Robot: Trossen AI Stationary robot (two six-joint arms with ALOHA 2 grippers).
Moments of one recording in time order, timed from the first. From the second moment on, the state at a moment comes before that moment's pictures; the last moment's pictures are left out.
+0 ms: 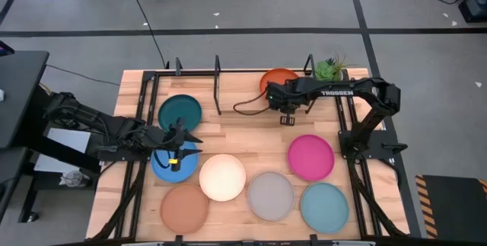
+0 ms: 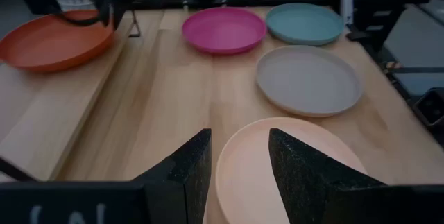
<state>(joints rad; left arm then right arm) -0.35 0.77 0.52 -0.17 -0.34 -0.14 -0.30 1.63 1.19 -0.93 0.31 -0.17</state>
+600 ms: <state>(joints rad) -0.35 0.77 0.52 -0.16 -0.46 0.02 0.06 1.63 1.17 -0.95 0.16 0.19</state>
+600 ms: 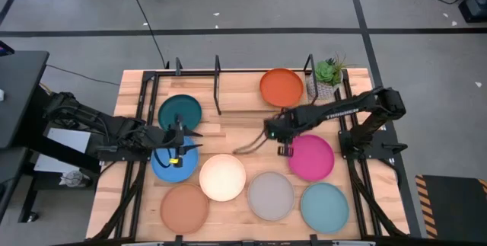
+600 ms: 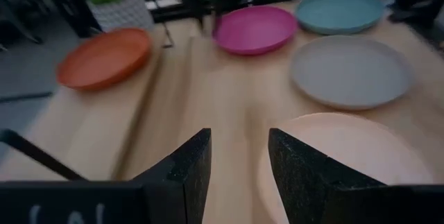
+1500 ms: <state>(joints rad) -0.10 0.80 0.52 0.24 -0.46 0.42 0.56 1.65 1.07 -0.82 0.20 0.94</state>
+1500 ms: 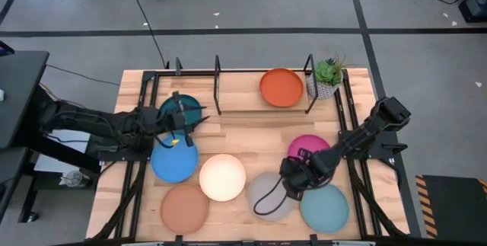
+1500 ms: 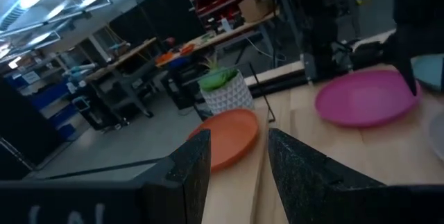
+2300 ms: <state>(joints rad) -0.04 0.84 0.52 0.27 -0.40 0.41 0.64 1.65 0.93 -0.76 0.19 1.10</state>
